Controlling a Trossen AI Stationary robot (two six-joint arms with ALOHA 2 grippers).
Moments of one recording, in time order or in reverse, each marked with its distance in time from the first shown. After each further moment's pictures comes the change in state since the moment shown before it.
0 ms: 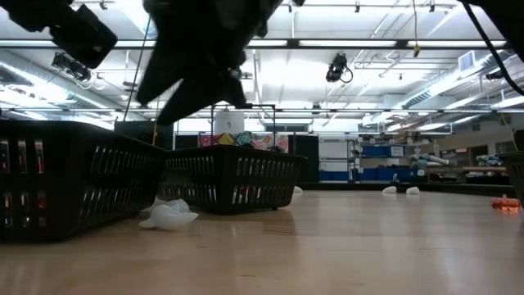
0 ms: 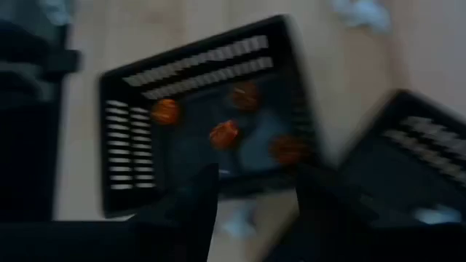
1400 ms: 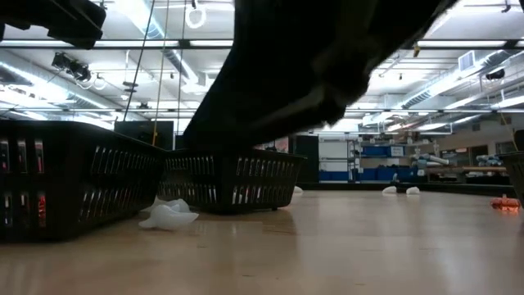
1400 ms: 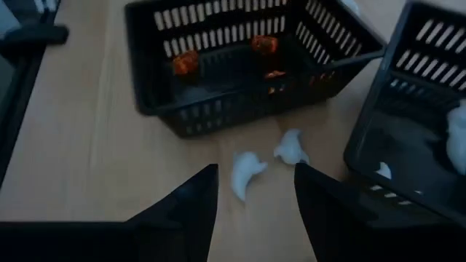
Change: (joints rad) left arm -0.209 0.047 0.000 0.005 -0.356 0.161; right arm 0.344 -0.083 -0.538 0.605 0.636 0.183
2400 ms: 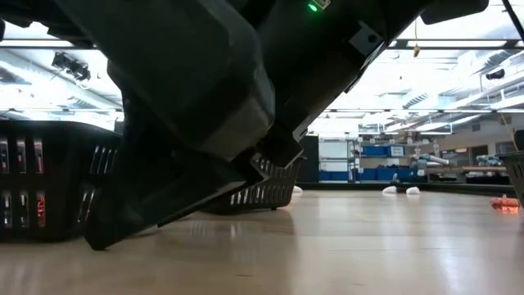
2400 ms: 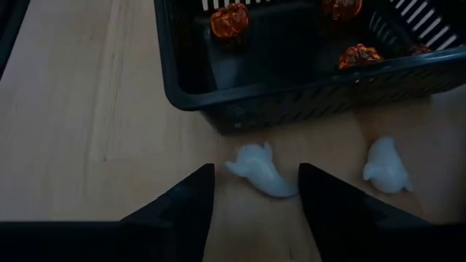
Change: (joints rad) left arm 0.000 0.000 0.000 0.014 0.001 -0.009; right arm -0.031 0.212 0.267 -0.141 -0.126 -0.071
